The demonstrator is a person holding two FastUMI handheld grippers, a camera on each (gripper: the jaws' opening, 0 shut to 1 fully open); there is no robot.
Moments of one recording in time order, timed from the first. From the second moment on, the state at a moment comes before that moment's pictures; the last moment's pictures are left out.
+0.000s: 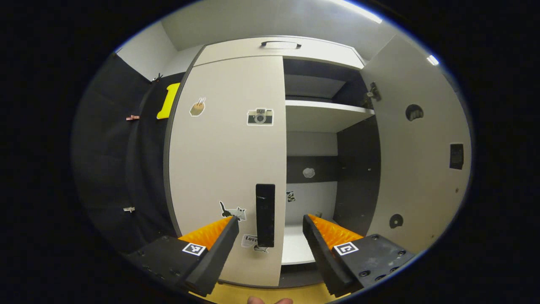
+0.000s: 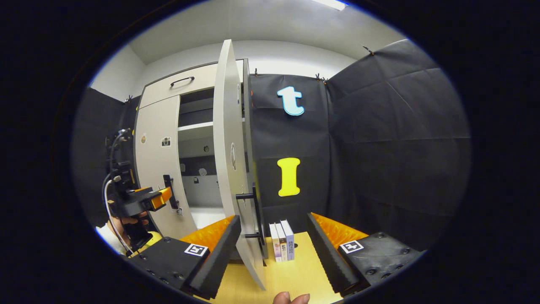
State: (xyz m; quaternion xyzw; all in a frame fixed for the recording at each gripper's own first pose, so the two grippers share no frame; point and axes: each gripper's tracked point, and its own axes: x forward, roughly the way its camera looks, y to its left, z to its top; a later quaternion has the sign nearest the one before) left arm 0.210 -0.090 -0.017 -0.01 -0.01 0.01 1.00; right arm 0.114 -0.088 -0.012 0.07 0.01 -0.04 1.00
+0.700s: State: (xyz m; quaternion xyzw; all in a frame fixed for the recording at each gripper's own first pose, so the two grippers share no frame) left arm 0.277 -0.084 -0.046 0.02 0.01 0.02 1.00; right arm 0.112 -0.111 -0.007 0.06 0.00 -0.04 1.00
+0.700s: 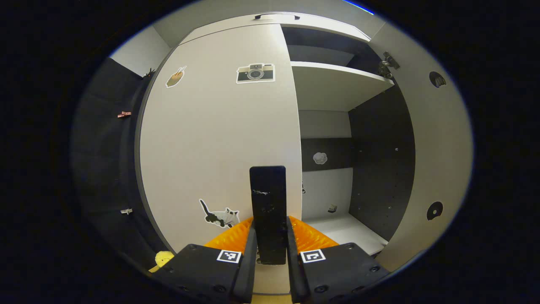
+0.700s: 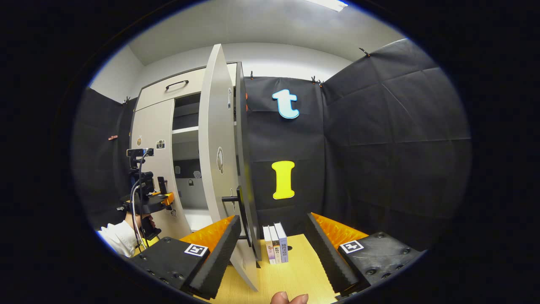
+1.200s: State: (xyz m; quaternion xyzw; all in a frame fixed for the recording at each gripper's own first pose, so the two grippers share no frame) left arm 0.240 -0.076 -0.053 -0.02 0.04 0.00 1.00; right arm 0.103 -0.082 0.005 0.05 -0.01 -0.03 1.00
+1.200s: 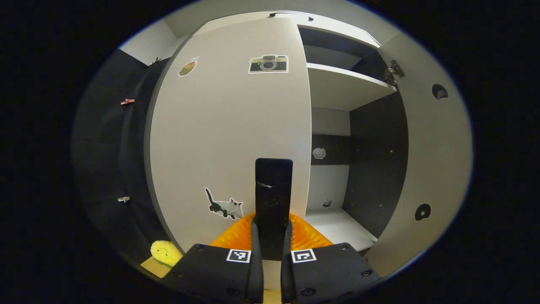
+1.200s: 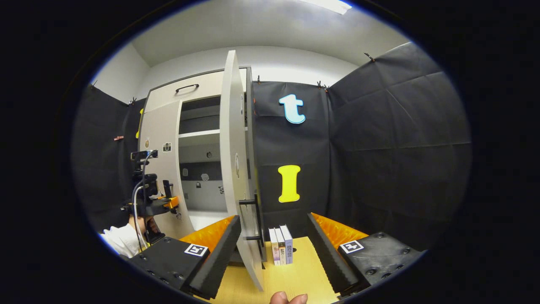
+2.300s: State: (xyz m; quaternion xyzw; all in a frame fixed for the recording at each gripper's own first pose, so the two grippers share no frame) left arm 0.080 0.096 -0.054 -0.05 0.04 0.00 1.00; right arm 0.081 0.070 0.009 0.06 -0.01 0.03 1.00
